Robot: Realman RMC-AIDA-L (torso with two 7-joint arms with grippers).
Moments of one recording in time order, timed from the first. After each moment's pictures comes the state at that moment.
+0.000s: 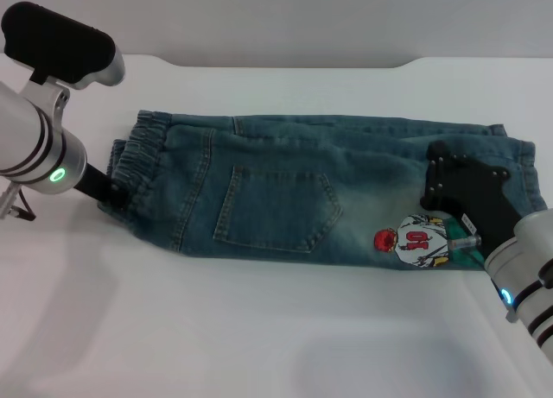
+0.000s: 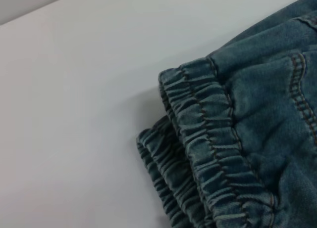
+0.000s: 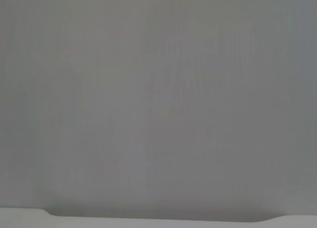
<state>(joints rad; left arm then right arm) -0.54 -2.06 -1.60 -1.29 2.88 -1.26 0.20 0.22 2.07 0.76 0.69 -2.31 -0.83 -0.10</state>
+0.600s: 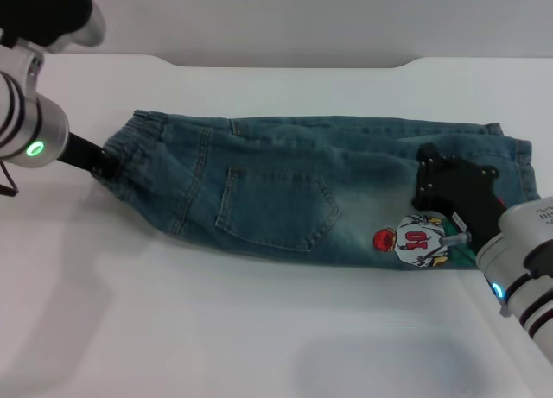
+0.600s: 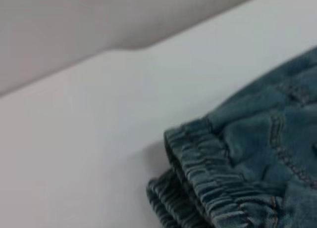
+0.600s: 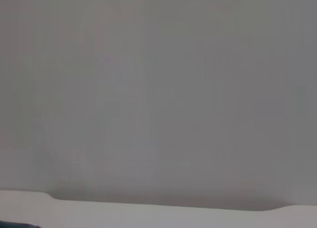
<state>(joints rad) -0.47 -2.06 -1.61 -1.55 2.89 -1.36 0.20 0.26 2.07 0.76 0.66 -2.31 -0.79 -0.10</state>
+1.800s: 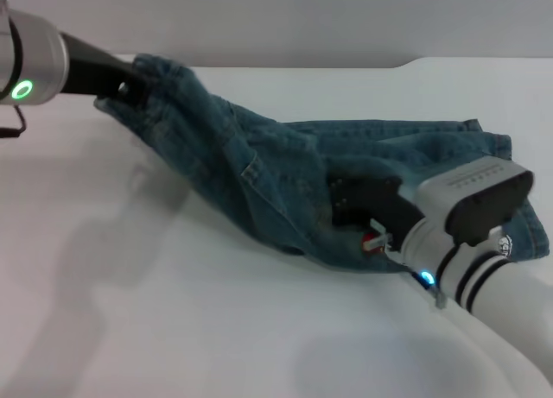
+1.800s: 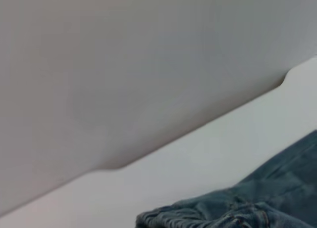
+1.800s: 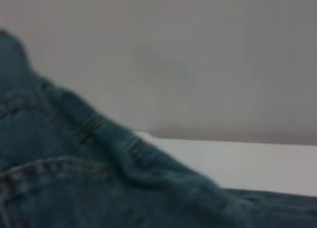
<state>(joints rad) -0.38 -2.06 -1.60 -1.94 2.78 -1.37 0.22 0.52 2.09 0.57 0.52 -2.31 -0.62 0.22</state>
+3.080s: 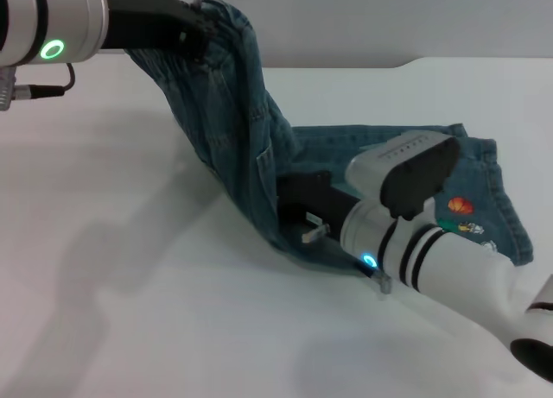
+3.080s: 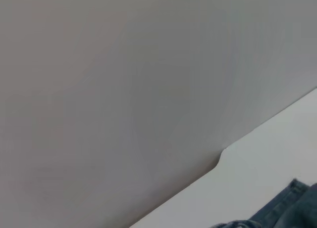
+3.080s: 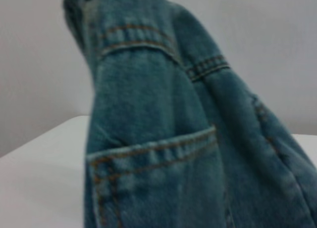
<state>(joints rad) -0.39 -2.06 -1.61 -2.00 2.63 -1.28 0.28 0.67 2.09 0.47 0.56 -2.31 -0.52 0.37</state>
